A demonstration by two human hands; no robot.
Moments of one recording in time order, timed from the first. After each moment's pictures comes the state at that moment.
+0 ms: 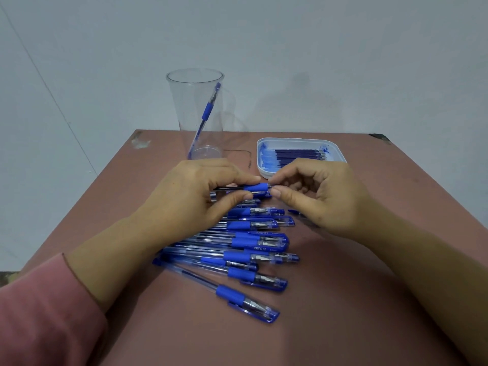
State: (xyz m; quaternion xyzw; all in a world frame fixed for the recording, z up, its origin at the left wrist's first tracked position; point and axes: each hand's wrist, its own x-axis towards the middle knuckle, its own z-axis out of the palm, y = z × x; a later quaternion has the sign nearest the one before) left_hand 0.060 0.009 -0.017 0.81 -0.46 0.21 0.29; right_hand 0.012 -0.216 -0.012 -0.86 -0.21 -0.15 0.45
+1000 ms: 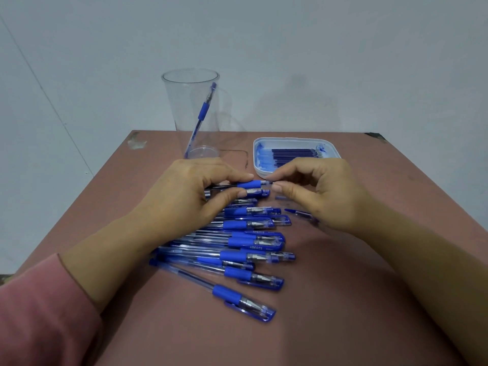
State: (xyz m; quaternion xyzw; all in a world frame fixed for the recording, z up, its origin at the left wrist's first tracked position) left_hand 0.062 0.009 -0.017 0.82 -0.44 0.21 0.29; right_hand 0.014 -0.221 -0.008 -0.87 -0.19 -0.14 0.43
